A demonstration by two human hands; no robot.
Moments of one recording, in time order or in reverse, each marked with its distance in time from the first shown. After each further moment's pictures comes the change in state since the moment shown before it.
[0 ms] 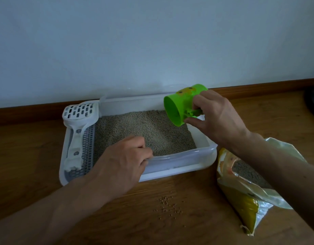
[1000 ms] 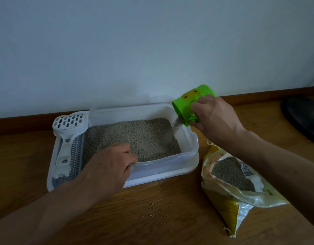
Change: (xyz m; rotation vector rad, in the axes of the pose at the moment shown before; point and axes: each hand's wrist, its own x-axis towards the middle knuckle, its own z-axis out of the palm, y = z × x) left_hand 0.001 0.003 0.001 0.057 -0.012 -0.052; right_hand -0.007 0.020 -0.041 -0.350 -0.076 0.015
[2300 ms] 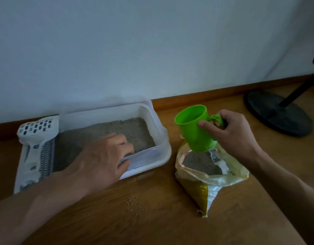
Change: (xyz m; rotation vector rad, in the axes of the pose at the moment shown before) left_hand 0.028 0.057 -0.018 0.091 -0.048 0.125; right_hand -0.107 0.021 -0.068 0.657 0.050 0.746
